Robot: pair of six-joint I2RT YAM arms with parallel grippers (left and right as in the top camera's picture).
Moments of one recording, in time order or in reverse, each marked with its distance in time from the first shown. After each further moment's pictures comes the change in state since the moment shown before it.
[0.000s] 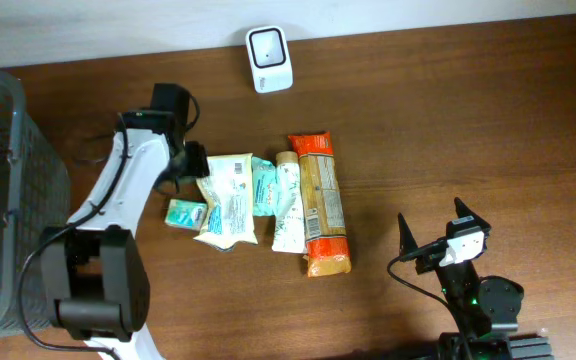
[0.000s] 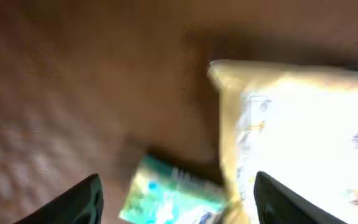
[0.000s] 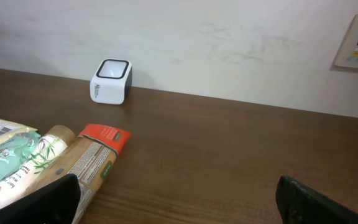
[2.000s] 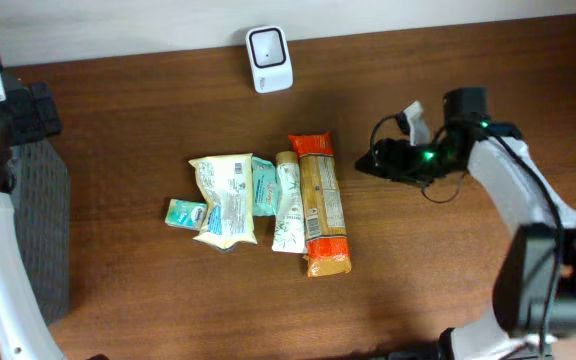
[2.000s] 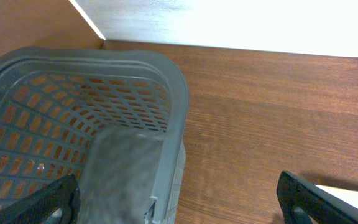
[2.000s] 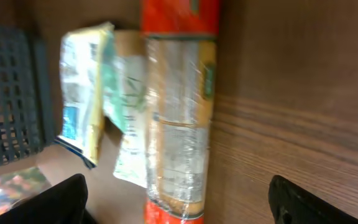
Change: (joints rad) left arm 0.423 -0.387 0.390 -0.074 -0.001 0.435; right arm 0.012 1.727 1.172 -0.748 -0.512 0.112
